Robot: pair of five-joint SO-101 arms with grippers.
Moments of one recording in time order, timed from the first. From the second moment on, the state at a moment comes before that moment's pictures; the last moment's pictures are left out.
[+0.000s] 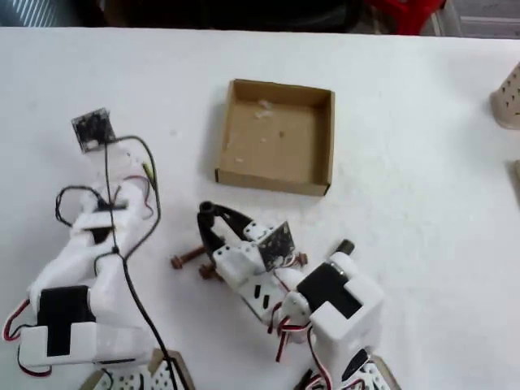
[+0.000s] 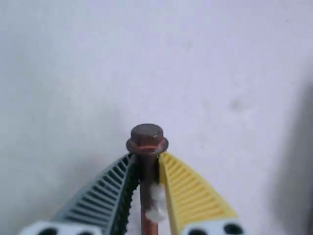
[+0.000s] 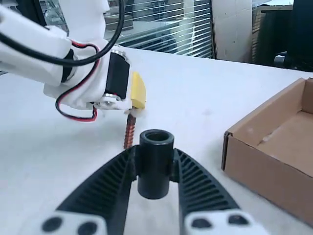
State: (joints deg) left arm -12.4 -3.0 57.8 -6.7 18.7; right arm -44.0 16.7 82.5 -85.4 -4.8
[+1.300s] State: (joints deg) left arm 5.7 -4.2 81.4 -72.7 10.6; right arm -44.0 16.7 86.5 -90.2 -4.8
